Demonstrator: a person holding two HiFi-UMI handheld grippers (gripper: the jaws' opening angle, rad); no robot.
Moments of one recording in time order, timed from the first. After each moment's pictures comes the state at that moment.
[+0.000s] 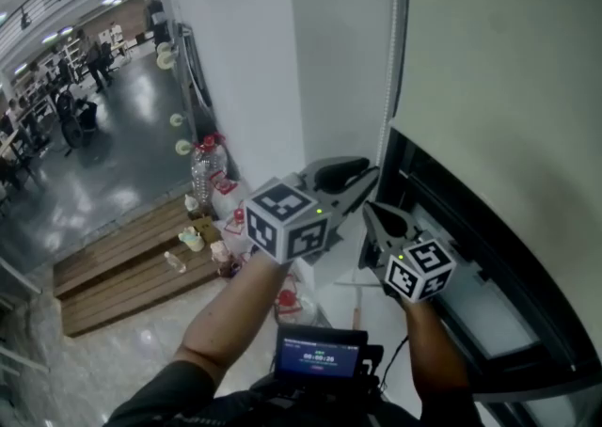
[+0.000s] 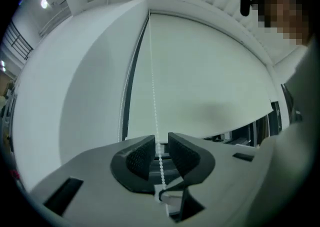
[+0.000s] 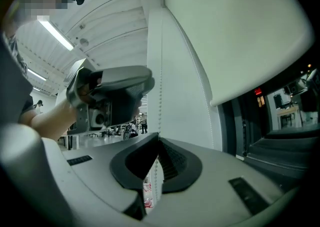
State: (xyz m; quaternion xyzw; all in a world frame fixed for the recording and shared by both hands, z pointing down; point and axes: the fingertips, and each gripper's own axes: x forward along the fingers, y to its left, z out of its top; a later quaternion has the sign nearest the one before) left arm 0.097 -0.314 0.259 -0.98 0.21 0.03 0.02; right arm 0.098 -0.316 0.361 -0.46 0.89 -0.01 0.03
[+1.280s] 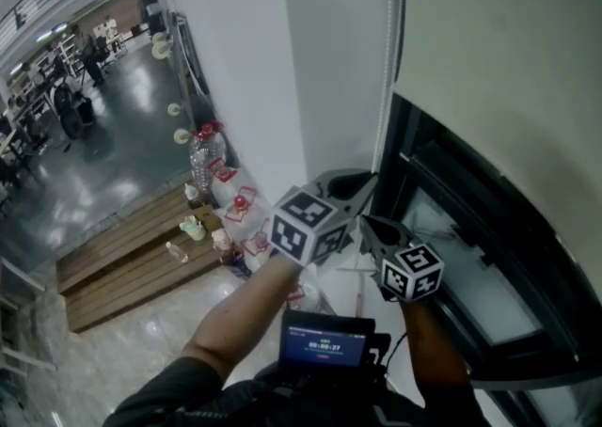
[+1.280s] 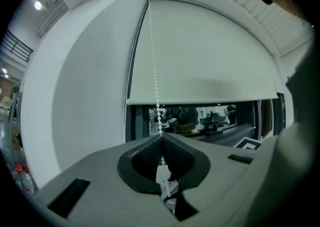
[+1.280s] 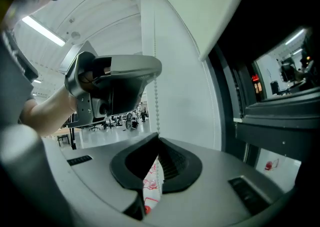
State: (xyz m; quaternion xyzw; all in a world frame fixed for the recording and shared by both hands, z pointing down) left arm 0.114 -0.317 0.326 -0.97 0.24 -0.03 0.01; right arm 0.096 -0.302 0.440 -0.46 0.88 -0.08 -0.03
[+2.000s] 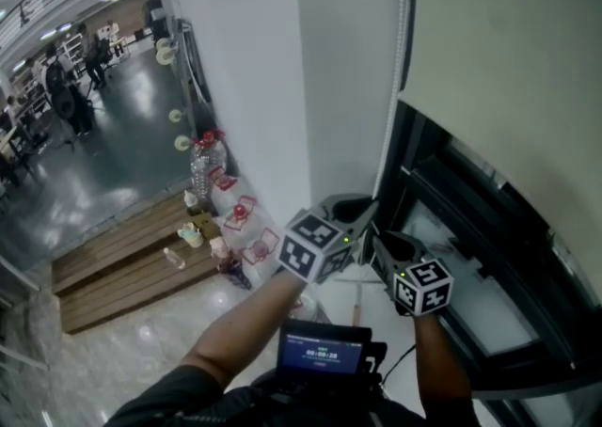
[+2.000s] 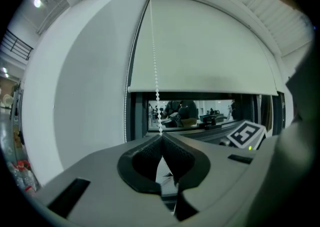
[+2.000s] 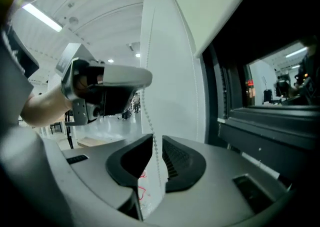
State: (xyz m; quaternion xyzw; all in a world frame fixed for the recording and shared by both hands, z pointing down) left arm 0.113 -0.312 0.353 -0.97 0.24 -0.05 0.00; right arm 0.129 -0.295 0.451 -0.50 0.86 -0.07 -0.09
